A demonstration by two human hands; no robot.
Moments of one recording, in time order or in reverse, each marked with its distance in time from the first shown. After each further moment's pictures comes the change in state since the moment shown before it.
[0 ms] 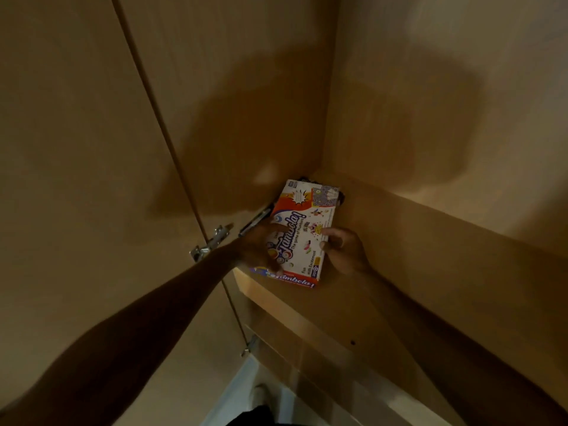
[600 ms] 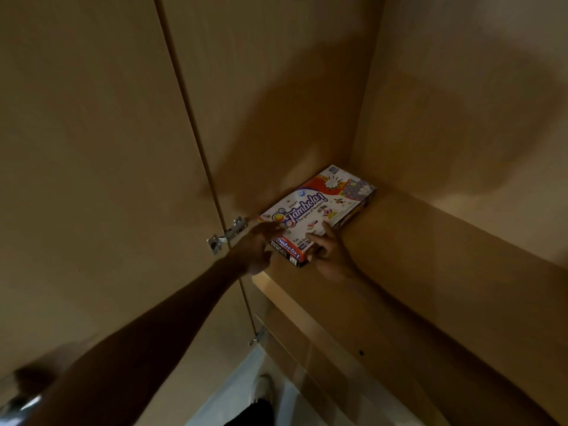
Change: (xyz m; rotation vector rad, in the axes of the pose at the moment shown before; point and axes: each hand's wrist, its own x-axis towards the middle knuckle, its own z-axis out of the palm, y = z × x) left_hand -0.003 -0.062 0.027 0.311 0.227 -0.024; right_hand 0.008 0.003 0.041 -0.253 -0.301 -0.173
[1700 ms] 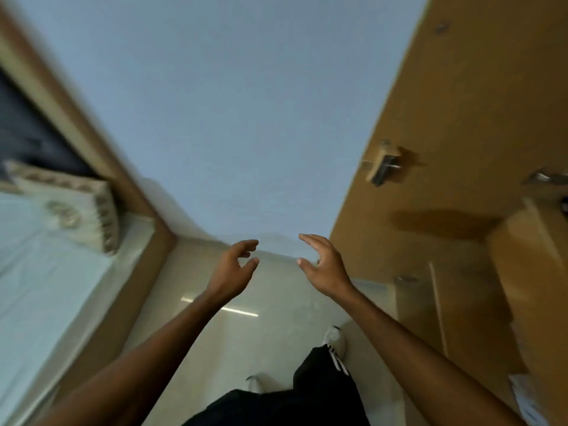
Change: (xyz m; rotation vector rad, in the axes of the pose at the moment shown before) left_hand -0.711 -0.007 0.096 -0.640 0.857 -1.125; right_hand -0.411 -0.188 0.359 -0.005 -0.783 -0.523
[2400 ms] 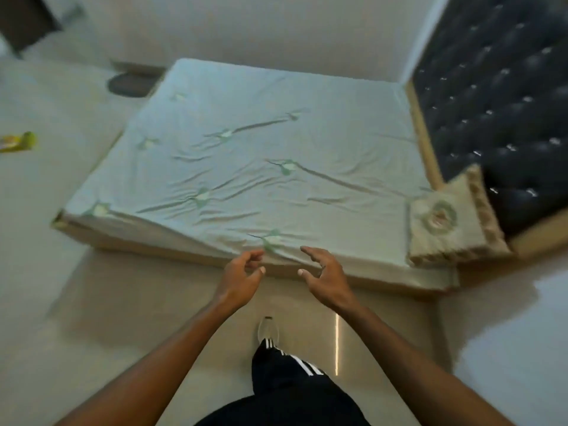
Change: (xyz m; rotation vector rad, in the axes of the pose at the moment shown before) left_hand -0.402 -0.238 -0.289 -0.324 1.286 -0.739; right_hand -0.145 -0.318 0.501 -0.160 -1.240 -0.779
